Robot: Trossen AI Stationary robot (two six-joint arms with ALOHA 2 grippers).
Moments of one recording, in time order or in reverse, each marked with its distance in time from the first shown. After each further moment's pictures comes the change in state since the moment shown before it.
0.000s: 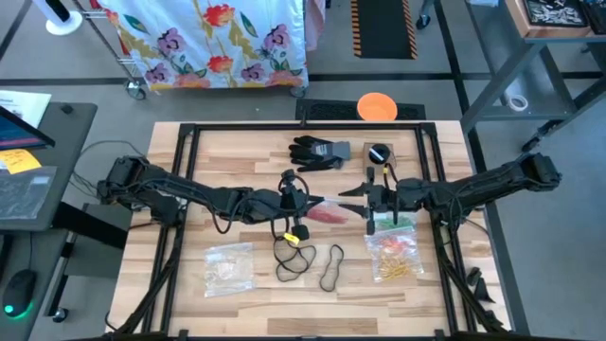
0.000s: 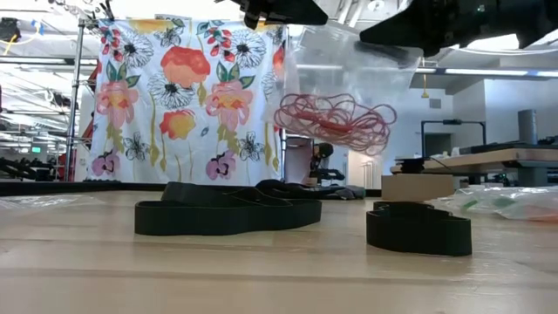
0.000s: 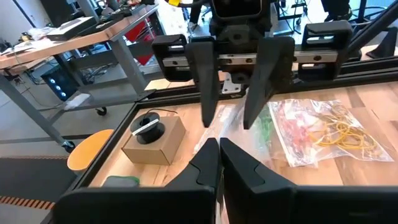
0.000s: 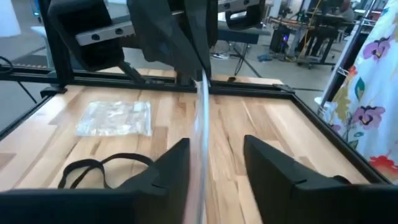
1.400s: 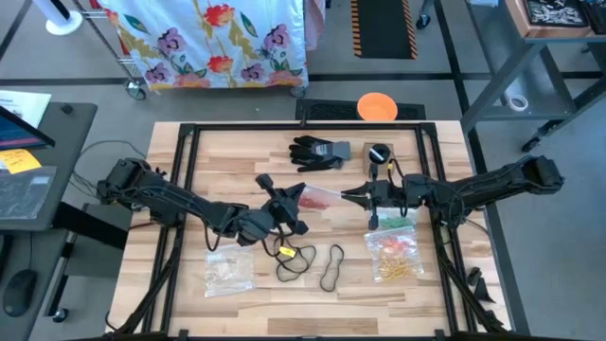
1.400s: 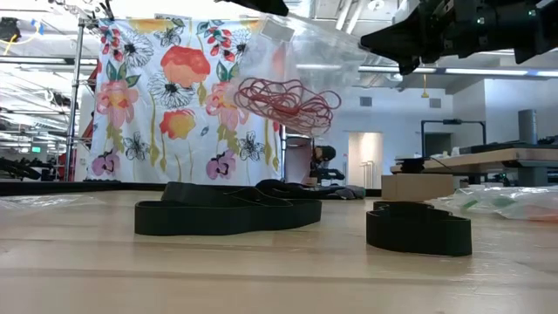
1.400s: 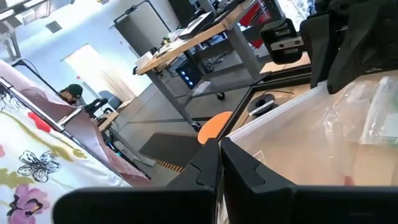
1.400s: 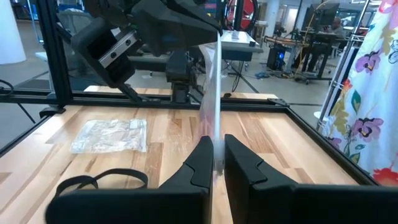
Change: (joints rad) left arm -0.136 0.002 -0.001 0.079 -0.666 0.242; right arm -0.066 -0.029 -0.092 0.133 -0.074 0.005
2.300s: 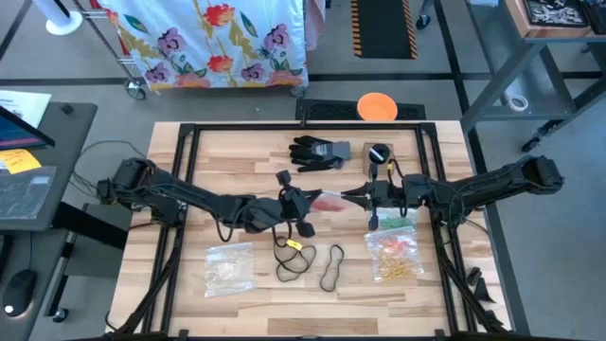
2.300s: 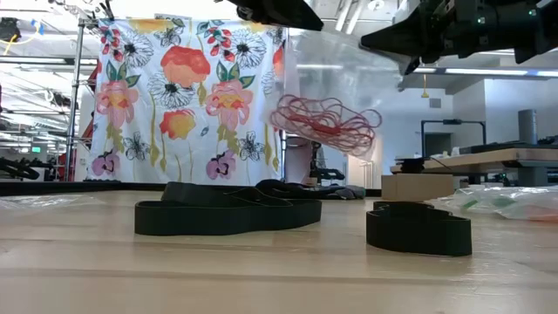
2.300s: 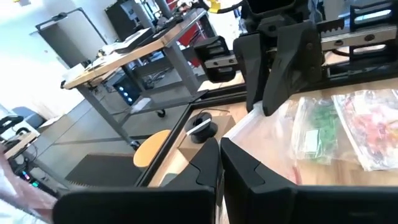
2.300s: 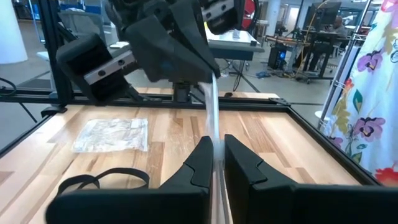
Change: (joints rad) left arm 0.099 0.051 0.001 0.043 0.389 -0.080; right arm 0.000 0.000 0.001 0.008 -0.001 0.000
